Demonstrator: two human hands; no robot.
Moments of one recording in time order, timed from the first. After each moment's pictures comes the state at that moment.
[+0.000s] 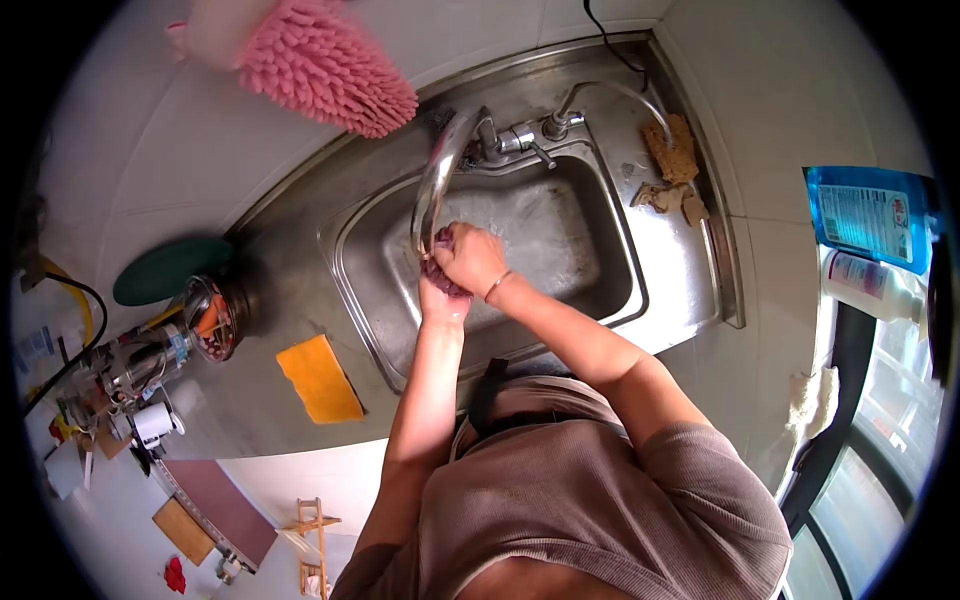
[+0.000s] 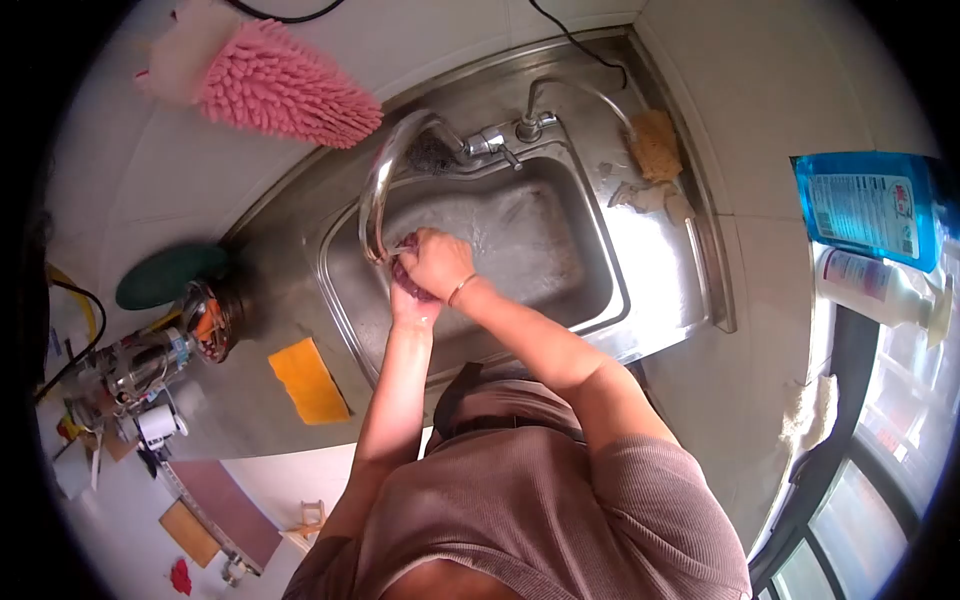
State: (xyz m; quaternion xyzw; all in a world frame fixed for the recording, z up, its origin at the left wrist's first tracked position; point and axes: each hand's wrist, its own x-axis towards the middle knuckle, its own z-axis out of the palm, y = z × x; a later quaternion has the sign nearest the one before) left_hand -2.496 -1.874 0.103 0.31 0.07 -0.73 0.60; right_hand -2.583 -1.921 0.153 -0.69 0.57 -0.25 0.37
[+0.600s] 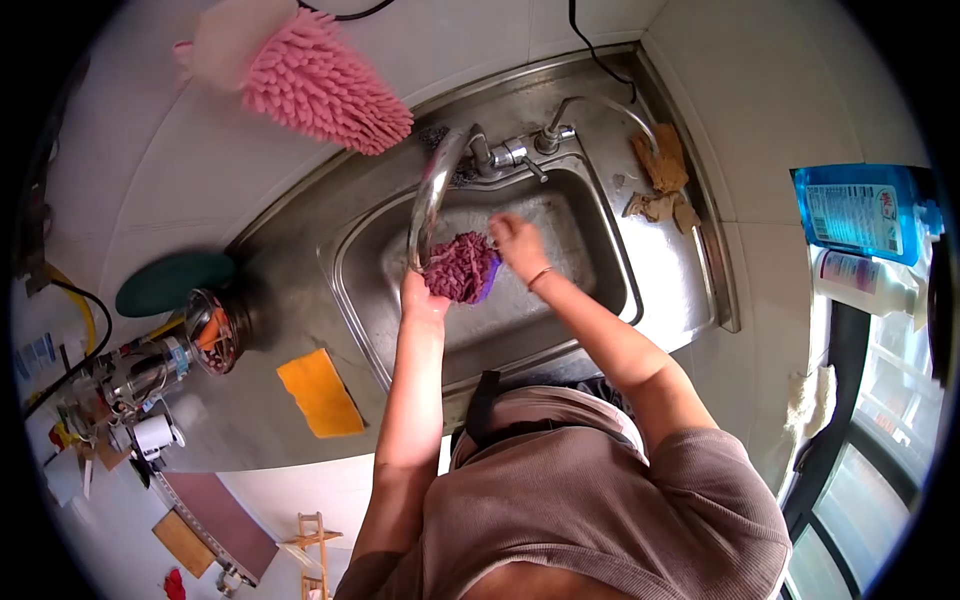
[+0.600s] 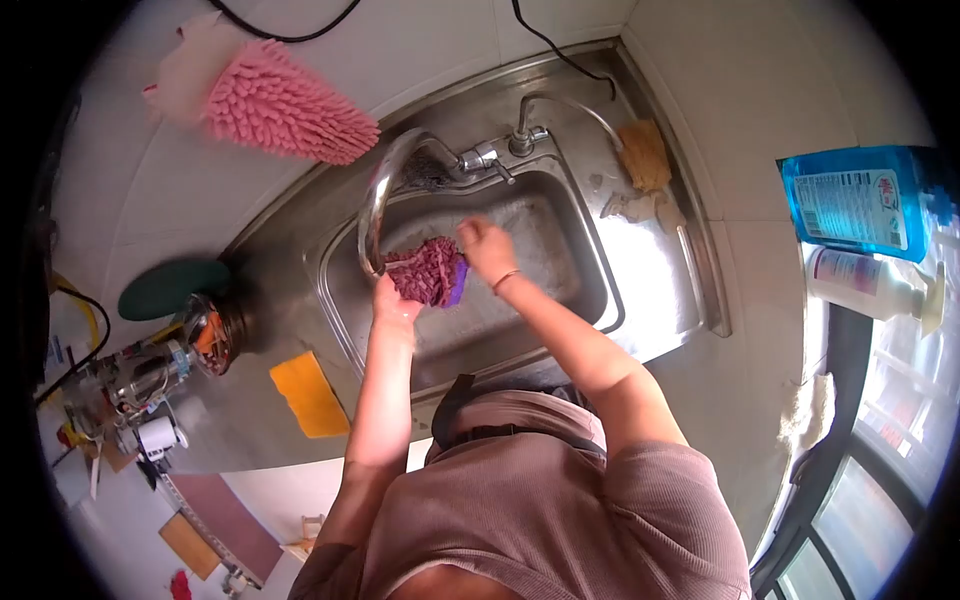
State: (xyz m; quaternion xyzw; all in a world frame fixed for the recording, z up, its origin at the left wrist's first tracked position) left_hand -2.480 -1.906 0.109 0.50 0.07 -0.68 0.53; right_hand -2.648 -1.939 0.093 -0.52 0.65 -0.34 0.43
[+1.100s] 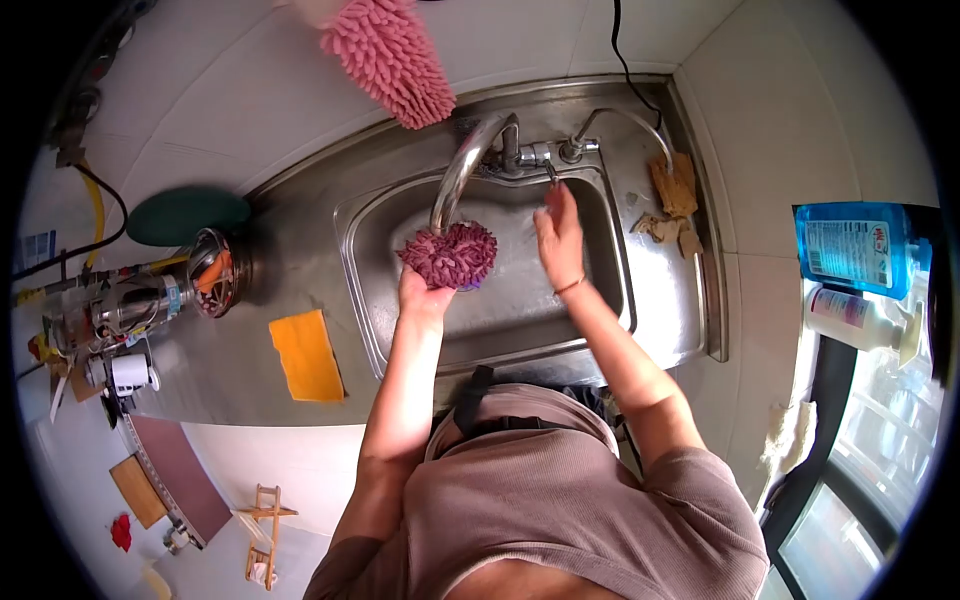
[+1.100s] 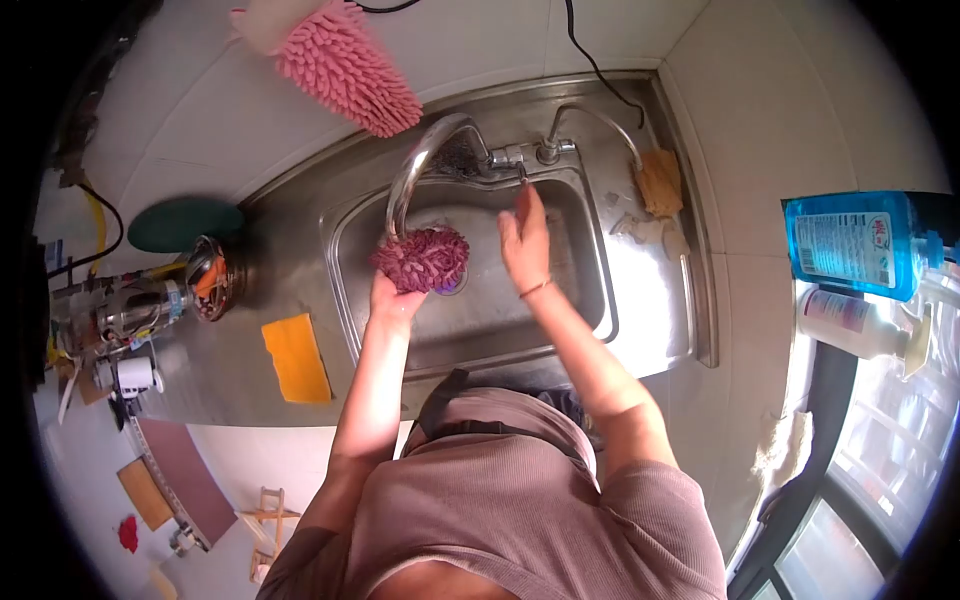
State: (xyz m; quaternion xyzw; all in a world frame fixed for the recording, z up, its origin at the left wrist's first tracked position) left_hand -2.475 -1.877 0.135 0.33 0.16 -0.68 0.63; right_hand -2.679 -1.931 0.148 -0.51 0.53 -0.51 0.44
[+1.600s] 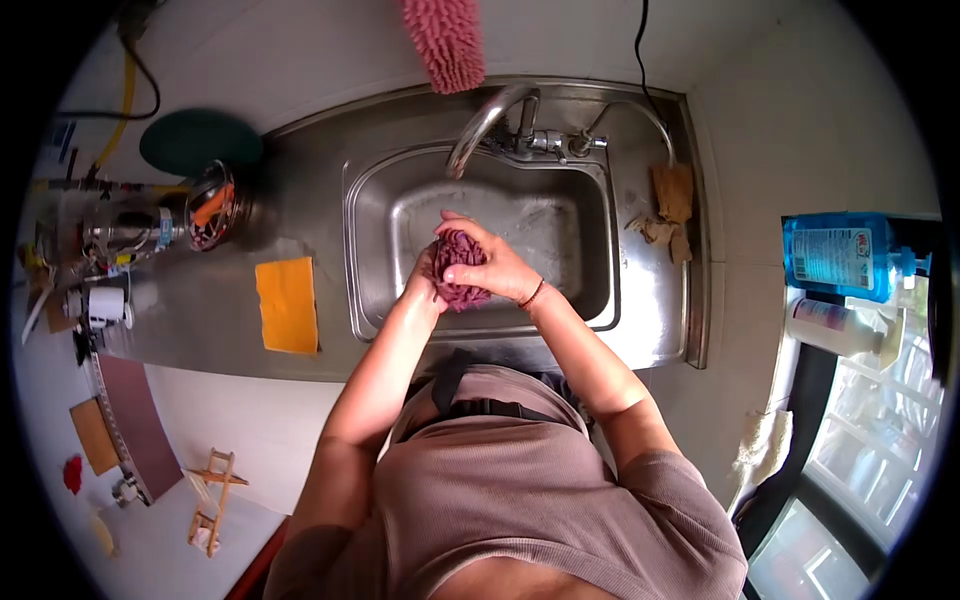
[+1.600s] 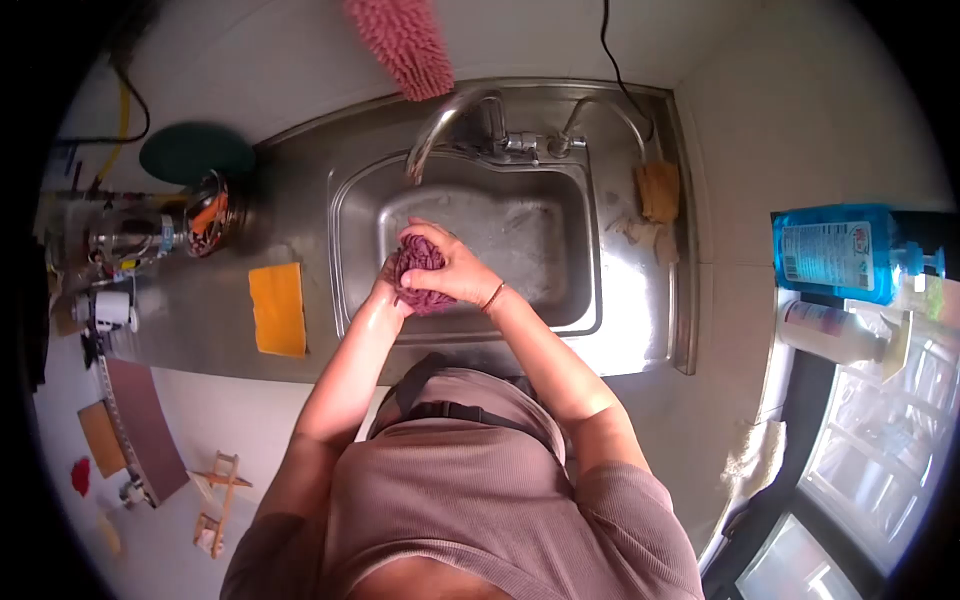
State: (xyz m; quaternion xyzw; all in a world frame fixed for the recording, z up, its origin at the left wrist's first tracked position) left_hand -2.509 -1.817 0.195 0.43 0.03 -0.73 0.53; right_hand -2.639 -1.868 0.218 -0.62 0.25 -0.29 0.69
